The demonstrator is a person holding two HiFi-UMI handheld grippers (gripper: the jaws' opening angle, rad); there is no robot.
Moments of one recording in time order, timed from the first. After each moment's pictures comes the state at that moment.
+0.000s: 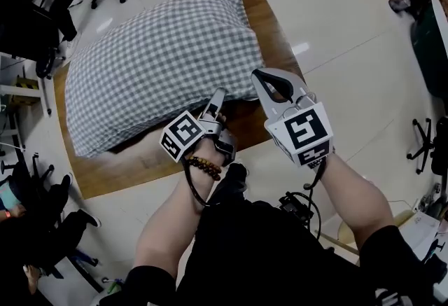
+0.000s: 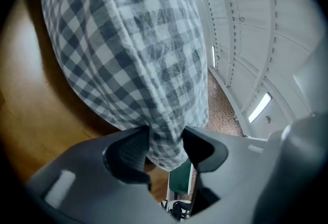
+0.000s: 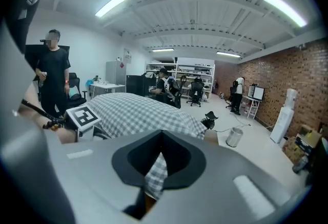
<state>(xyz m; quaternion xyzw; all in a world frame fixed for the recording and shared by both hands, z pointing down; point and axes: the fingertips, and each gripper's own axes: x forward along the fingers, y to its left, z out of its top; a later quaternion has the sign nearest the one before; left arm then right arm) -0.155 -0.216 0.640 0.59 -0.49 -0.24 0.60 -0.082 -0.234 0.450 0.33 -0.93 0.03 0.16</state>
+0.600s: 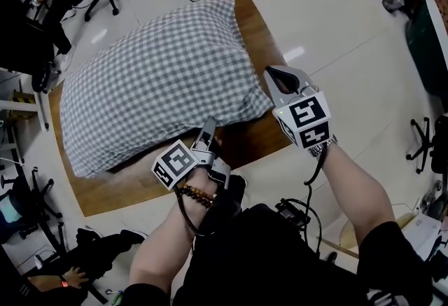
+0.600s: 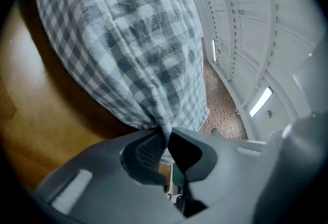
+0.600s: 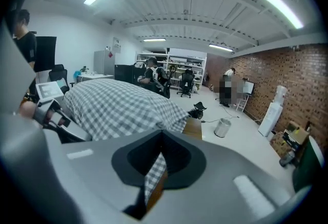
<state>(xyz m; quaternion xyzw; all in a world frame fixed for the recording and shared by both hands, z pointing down) -0.146 -0.195 0.631 0.61 -0.47 -0.22 0.59 -0.026 -0.291 0.516 0.38 -0.90 0.06 0.21</state>
